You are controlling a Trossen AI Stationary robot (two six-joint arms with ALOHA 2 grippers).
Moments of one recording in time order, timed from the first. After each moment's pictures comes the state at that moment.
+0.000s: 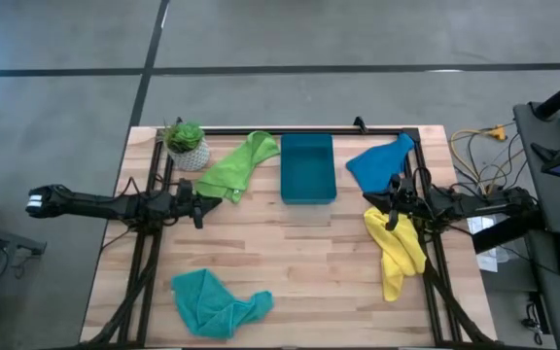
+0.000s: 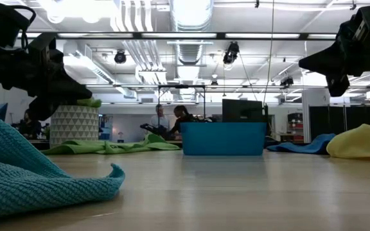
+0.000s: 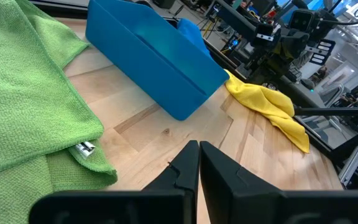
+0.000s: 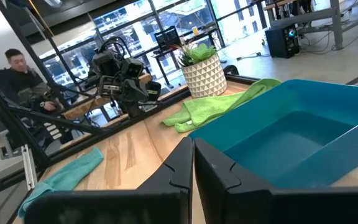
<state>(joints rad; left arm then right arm) -0.04 0.38 0.00 0.07 -0.34 -0.70 0.14 0.06 0.02 0.02 0.40 0.39</state>
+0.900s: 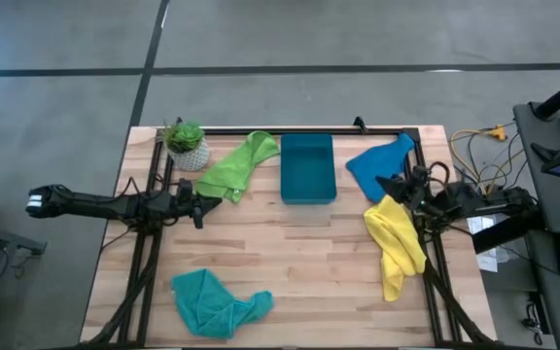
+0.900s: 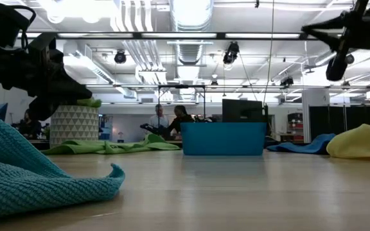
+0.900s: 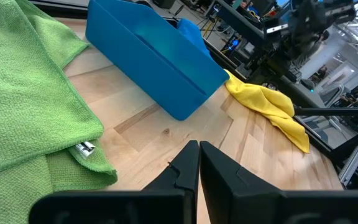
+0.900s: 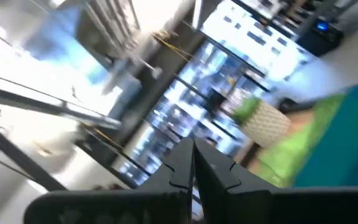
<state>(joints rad) -0.04 0.38 0.00 0.07 -0.34 -0.69 0.14 0.06 0.02 0.41 0.48 0.81</state>
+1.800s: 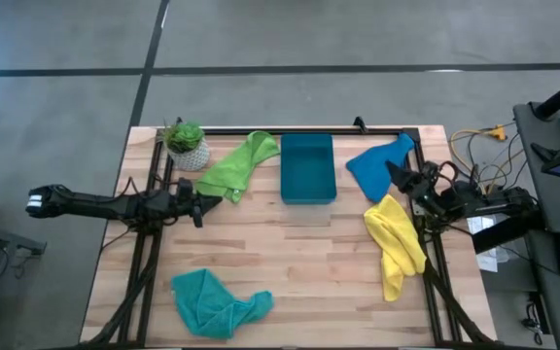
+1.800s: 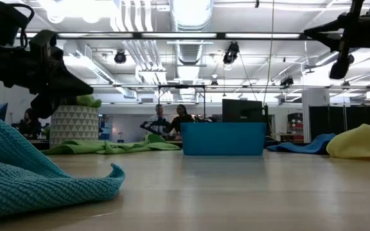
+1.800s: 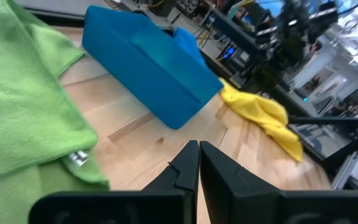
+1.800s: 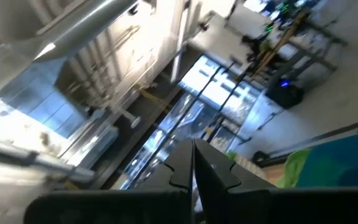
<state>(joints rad) -0.04 0.38 0.00 0.12 -0.35 -0.70 0.14 0.06 0.02 0.51 0.75 0.69</state>
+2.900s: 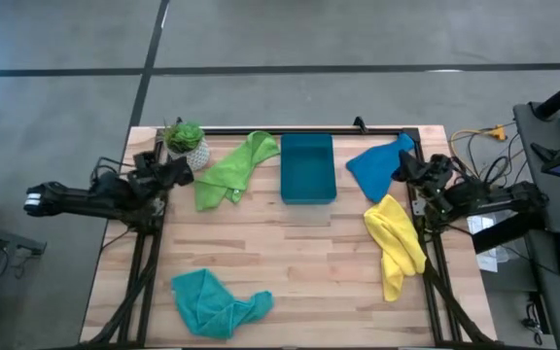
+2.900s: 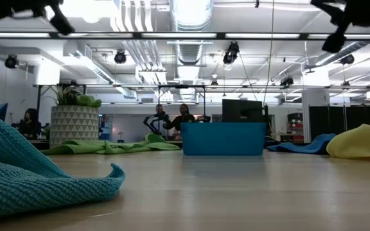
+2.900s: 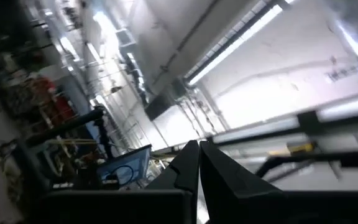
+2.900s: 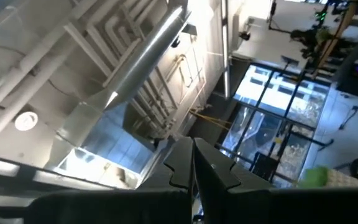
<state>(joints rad) -0.04 0.45 0.24 0.88 -0.30 -0.91 0.14 0.26 0.12 0.87 0.63 0.82</state>
